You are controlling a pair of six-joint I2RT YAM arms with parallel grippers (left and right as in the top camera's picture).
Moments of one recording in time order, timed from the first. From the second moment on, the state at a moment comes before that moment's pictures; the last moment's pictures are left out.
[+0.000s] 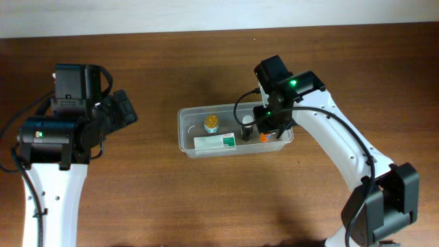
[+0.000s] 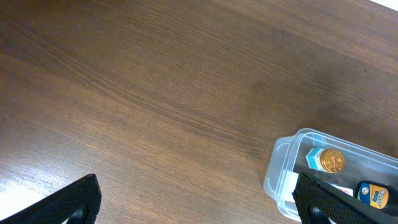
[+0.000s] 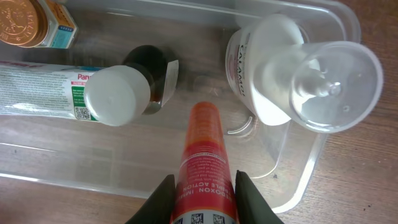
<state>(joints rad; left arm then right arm) -0.07 1.33 1.60 -1.27 -0.22 -0.42 0.38 1.77 1.52 -1.17 -0.01 0.21</state>
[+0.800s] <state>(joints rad) -0.07 1.33 1.60 -1.27 -0.22 -0.42 0.38 1.77 1.47 -1.09 0.00 0.21</state>
